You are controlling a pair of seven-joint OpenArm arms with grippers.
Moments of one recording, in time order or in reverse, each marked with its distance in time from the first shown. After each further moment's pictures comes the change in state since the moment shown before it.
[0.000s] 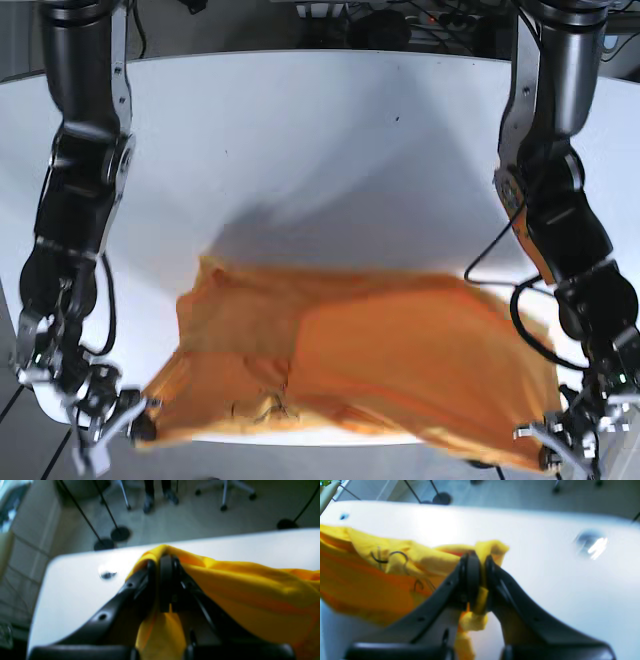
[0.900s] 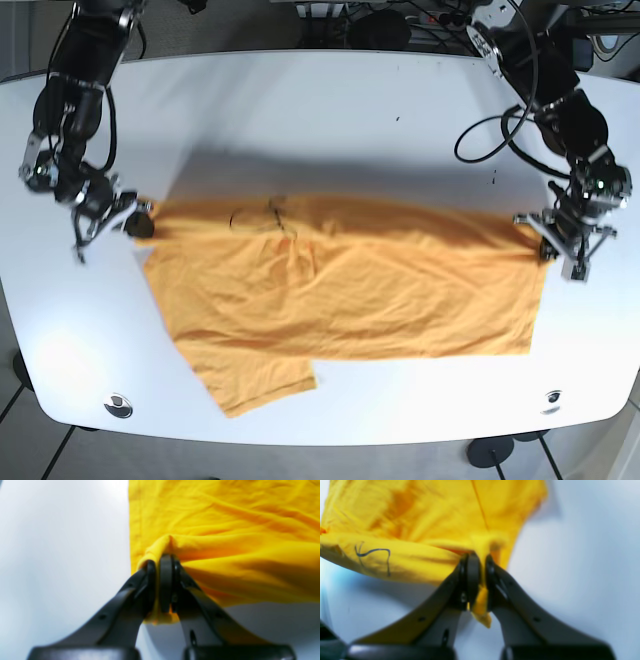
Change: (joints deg) left arm 47.6 1.1 -18.3 21.2 -0.5 -11.2 -0.4; right arm -49.8 1.7 15.1 20.1 18.2 0.1 -9.2
